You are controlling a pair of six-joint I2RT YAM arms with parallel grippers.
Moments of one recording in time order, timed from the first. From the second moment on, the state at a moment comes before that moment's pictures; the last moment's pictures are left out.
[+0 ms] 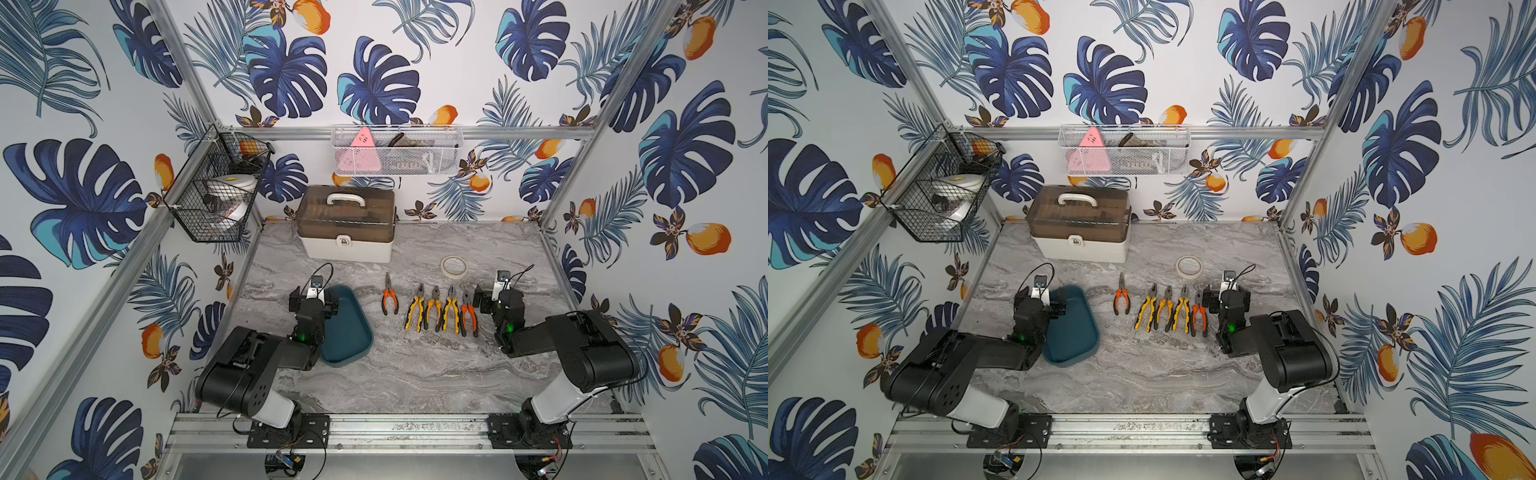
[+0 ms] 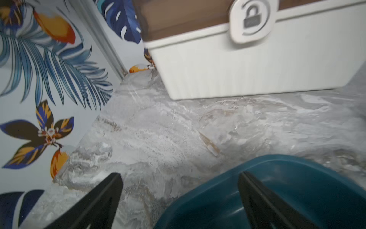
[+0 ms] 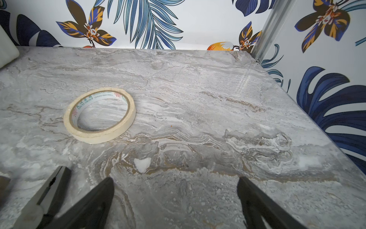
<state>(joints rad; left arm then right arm) -0.17 1.61 0.28 1.00 -0.41 0.09 0.18 1.67 0.39 0.91 0.30 0.03</state>
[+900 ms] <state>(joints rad) -0.11 1.64 0.35 0.92 -0.24 0.02 0.17 1.67 0.39 0.91 0.29 0.04</state>
